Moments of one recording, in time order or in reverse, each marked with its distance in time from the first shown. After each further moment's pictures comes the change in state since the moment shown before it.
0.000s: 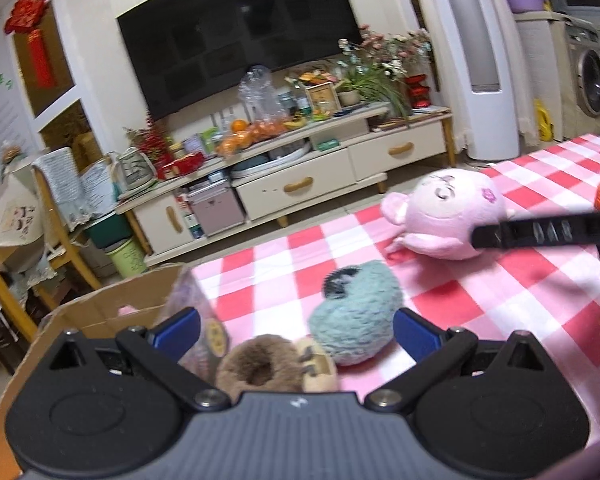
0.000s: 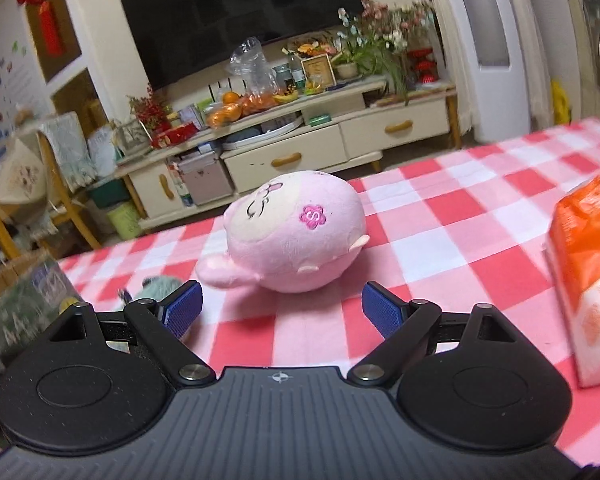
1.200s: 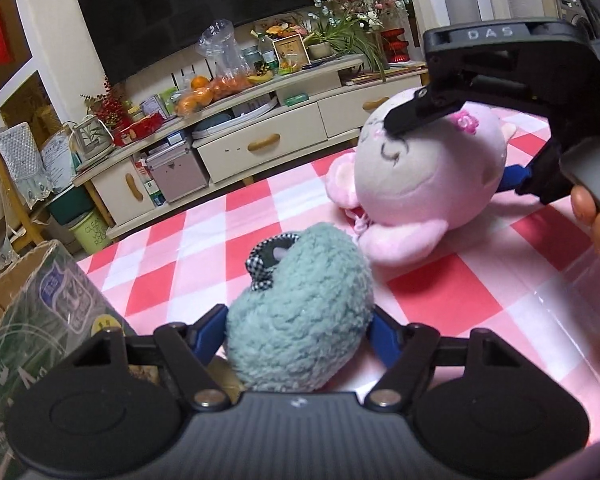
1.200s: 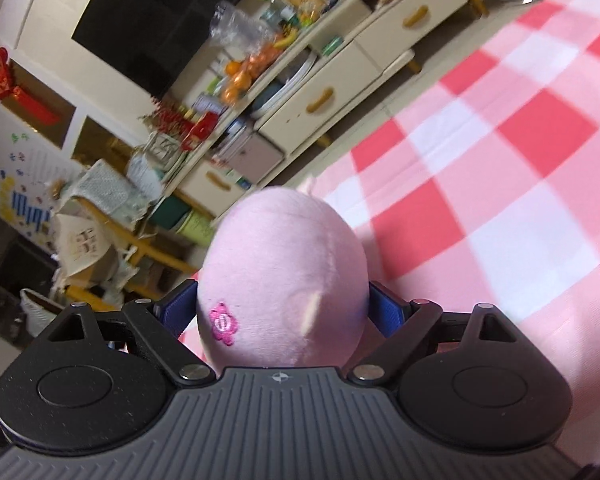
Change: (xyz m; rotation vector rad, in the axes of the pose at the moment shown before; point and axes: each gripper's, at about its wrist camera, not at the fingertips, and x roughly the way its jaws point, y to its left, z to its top) left arm 0.082 -0.039 -0.005 0.015 0.125 -0.069; right arm 0.089 -0.033 0.034 0.383 0.194 0.265
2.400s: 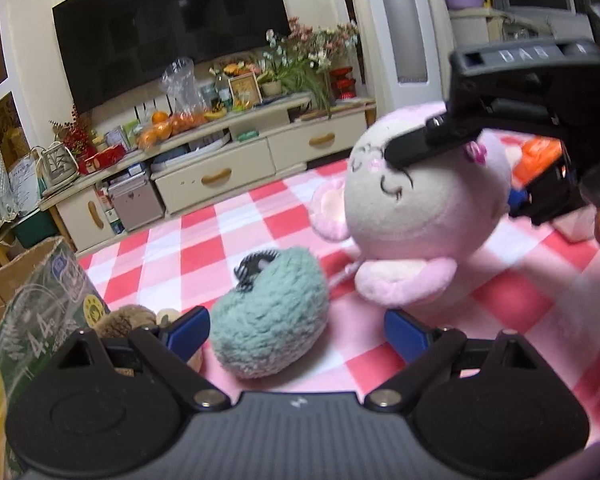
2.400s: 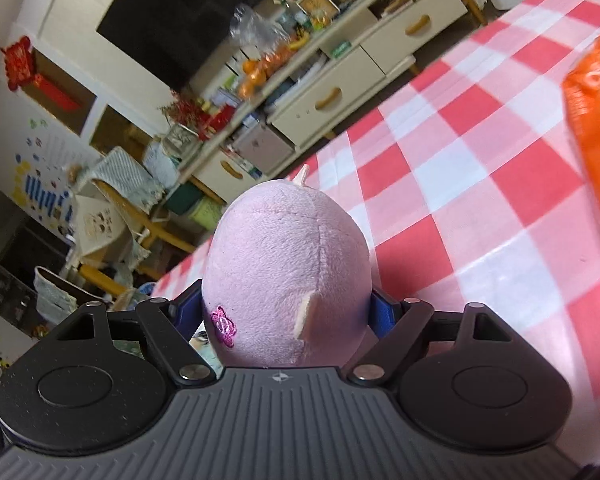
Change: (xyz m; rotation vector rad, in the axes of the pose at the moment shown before) left arm -0.082 -0.012 -0.028 0.003 -0.123 -0.168; right arm -0.087 0.006 -0.027 -0.039 -0.006 0.014
